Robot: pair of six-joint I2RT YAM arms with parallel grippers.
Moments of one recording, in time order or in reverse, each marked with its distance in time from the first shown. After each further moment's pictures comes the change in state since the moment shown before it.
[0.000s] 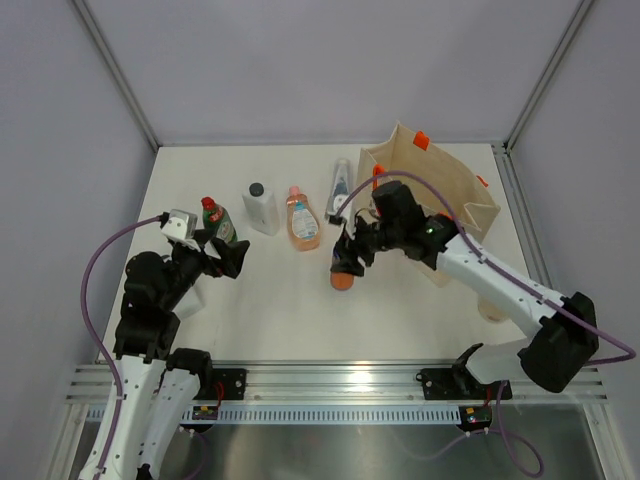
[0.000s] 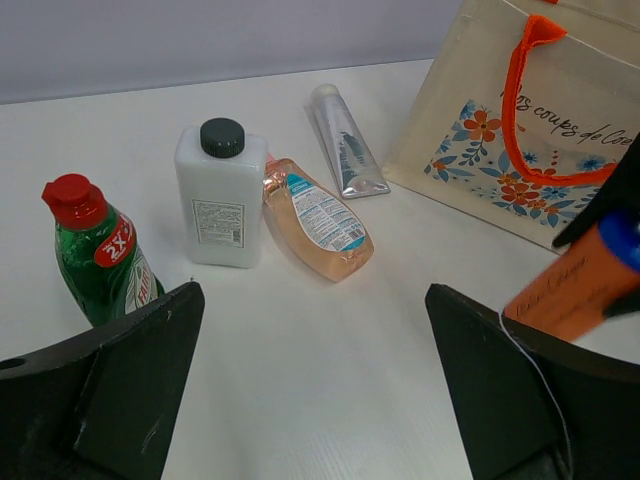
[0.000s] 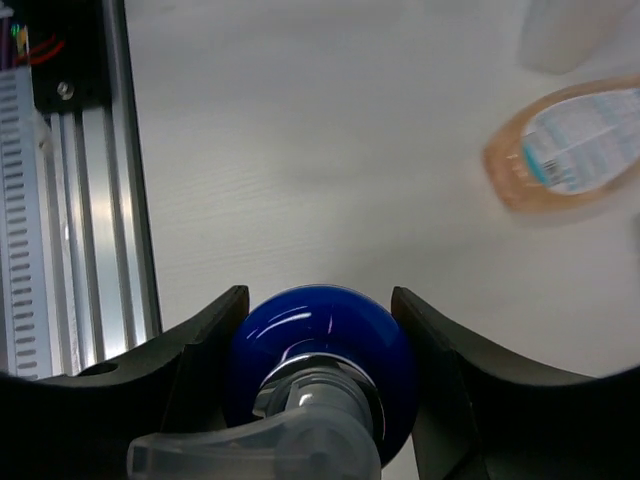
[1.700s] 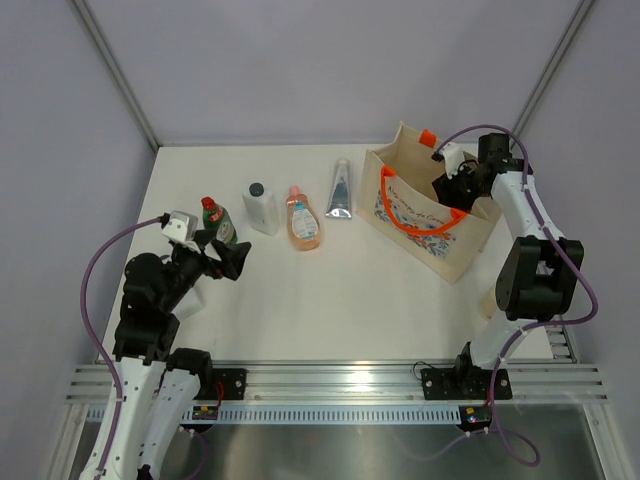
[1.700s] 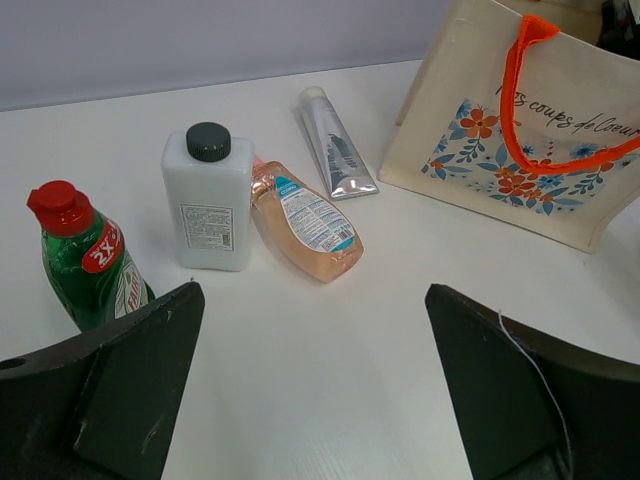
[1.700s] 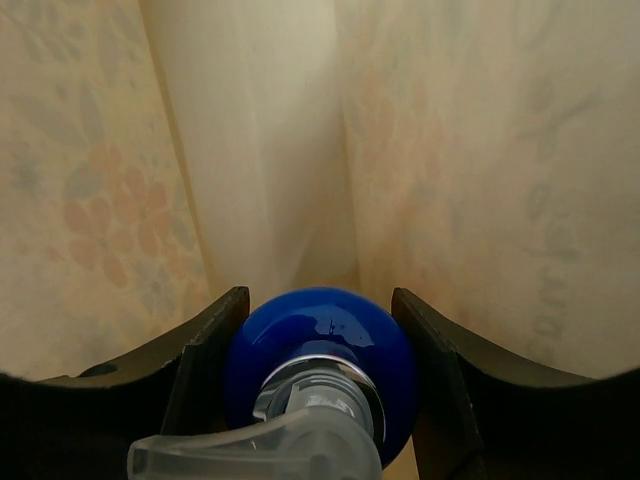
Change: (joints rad) left arm 0.000 -0.011 0.000 0.000 0.030 0.000; right arm -0.789 0.390 0.402 -0.323 0.214 -0.310
